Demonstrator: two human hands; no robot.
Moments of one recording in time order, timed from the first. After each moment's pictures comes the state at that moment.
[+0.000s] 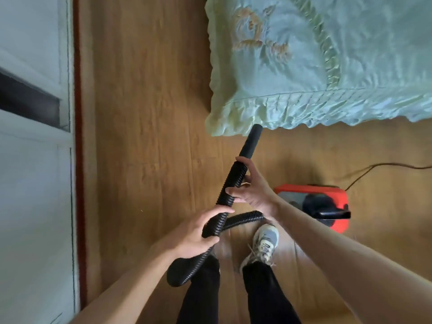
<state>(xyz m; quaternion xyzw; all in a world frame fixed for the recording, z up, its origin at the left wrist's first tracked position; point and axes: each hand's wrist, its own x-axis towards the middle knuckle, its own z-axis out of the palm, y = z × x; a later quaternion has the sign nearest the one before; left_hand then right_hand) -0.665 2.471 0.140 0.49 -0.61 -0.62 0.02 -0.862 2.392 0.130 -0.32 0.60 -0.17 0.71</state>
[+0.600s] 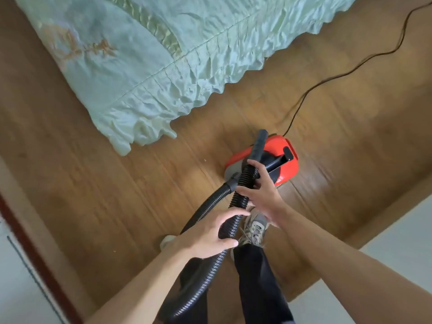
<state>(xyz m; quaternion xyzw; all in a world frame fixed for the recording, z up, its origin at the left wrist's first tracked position) -0.888 2.469 0.140 0.30 -0.68 -0.64 -0.18 -1.070 2.508 0.107 -0.12 0.73 -0.37 0.57</state>
